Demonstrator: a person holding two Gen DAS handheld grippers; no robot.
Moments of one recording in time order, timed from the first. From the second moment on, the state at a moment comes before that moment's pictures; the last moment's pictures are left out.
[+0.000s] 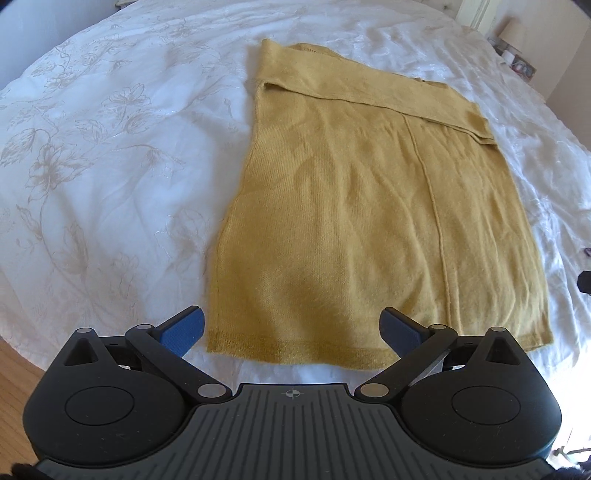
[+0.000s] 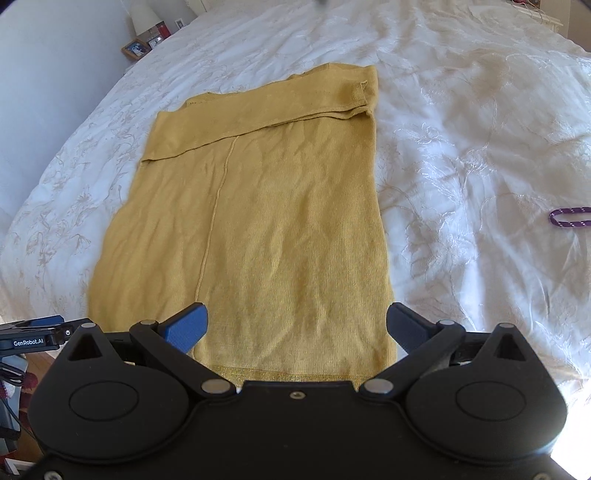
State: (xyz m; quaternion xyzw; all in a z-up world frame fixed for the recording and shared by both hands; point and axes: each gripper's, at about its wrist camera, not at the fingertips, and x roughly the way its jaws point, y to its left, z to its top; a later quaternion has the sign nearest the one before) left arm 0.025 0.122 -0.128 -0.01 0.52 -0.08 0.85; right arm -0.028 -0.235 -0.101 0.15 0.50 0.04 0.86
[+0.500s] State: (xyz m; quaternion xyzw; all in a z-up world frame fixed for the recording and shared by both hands) left arm 0.033 0.149 -0.148 -0.02 0.52 -0.08 0.85; right arm -0.054 -0.221 -0.118 0.13 0.50 0.03 0.85
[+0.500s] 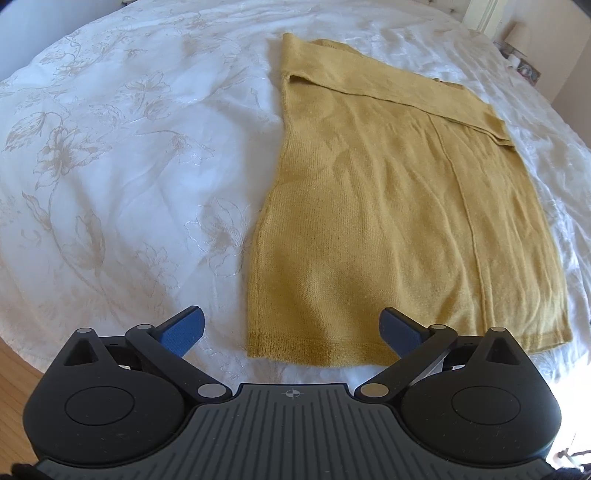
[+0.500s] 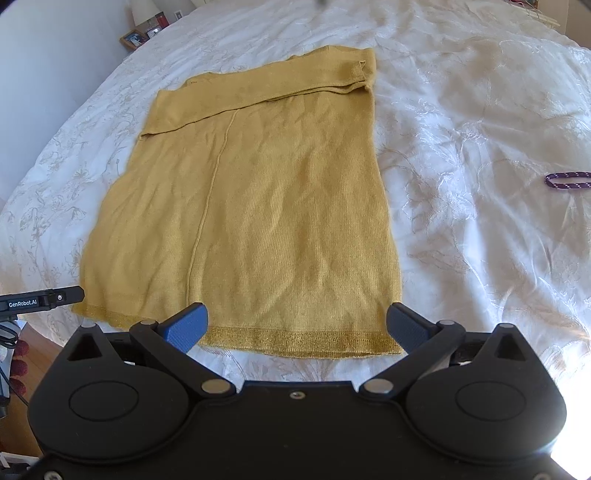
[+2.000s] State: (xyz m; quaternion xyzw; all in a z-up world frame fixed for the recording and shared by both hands) left arm 0.081 0.138 -0.203 0.02 0.59 -0.09 0.81; right arm -0.017 -0.254 -0.177 0.18 0.53 0.00 0.83
